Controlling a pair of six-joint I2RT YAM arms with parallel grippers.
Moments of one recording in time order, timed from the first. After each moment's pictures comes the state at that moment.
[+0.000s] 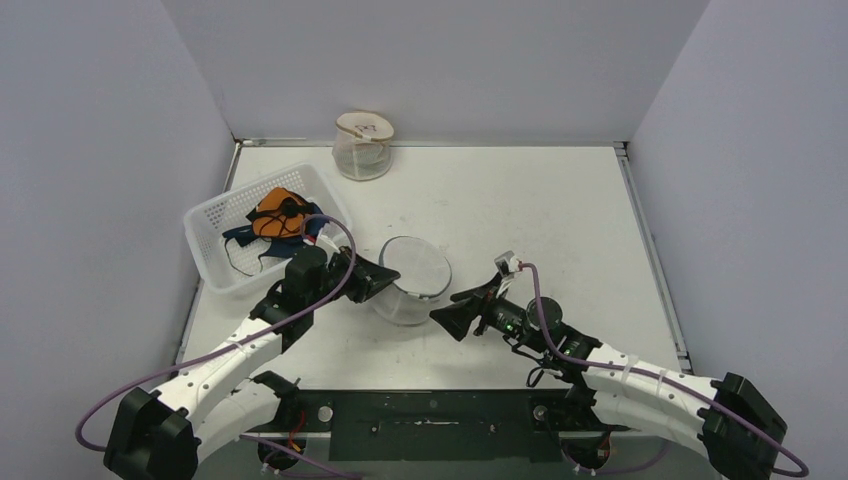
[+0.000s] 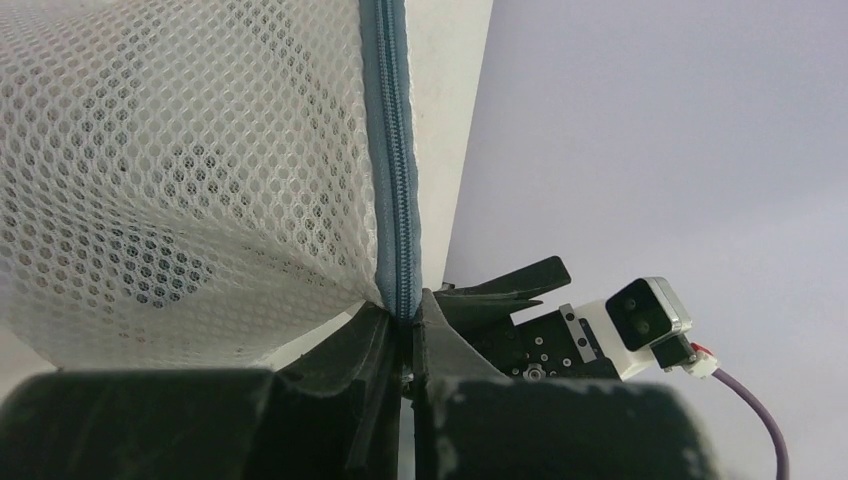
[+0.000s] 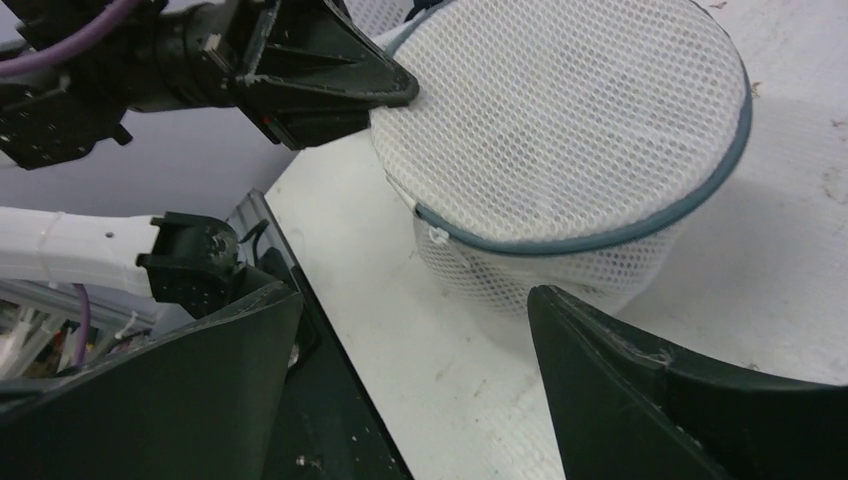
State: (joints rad) left arm -0.51 0.94 0.50 0.06 0.29 -1.34; right arm 0.90 0.84 0.24 0.52 -0.11 0.63
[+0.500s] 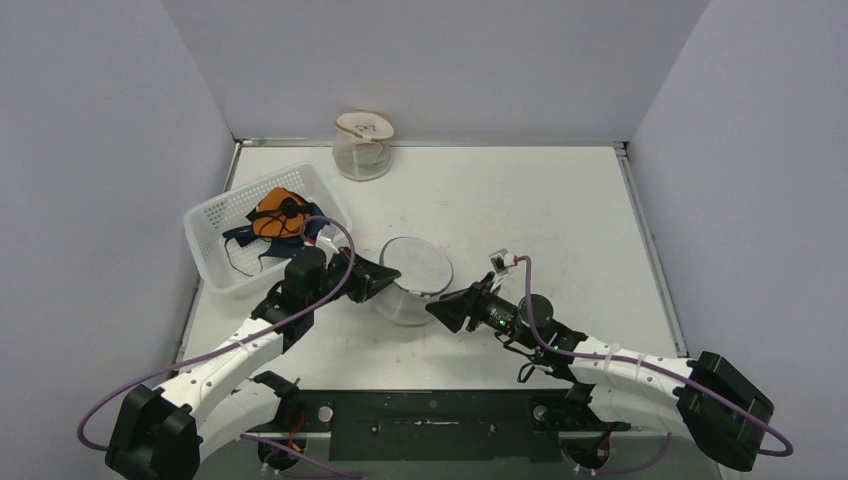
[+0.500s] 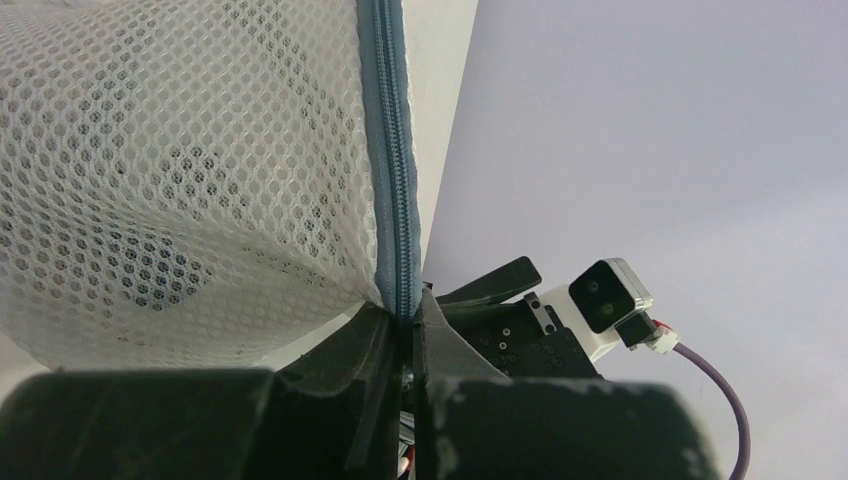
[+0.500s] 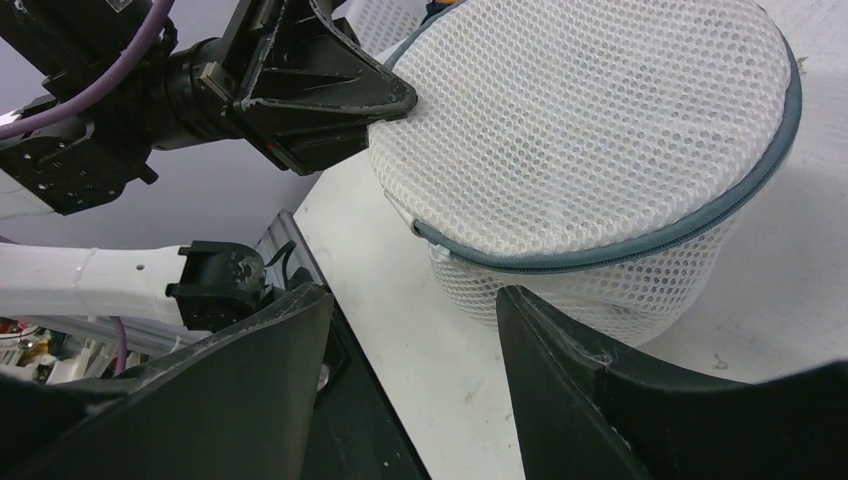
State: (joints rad) left arm -0.50 0.96 0.48 0.11 0.32 -1.41; right arm 0.90 0.99 0.24 0.71 -0.11 0.75
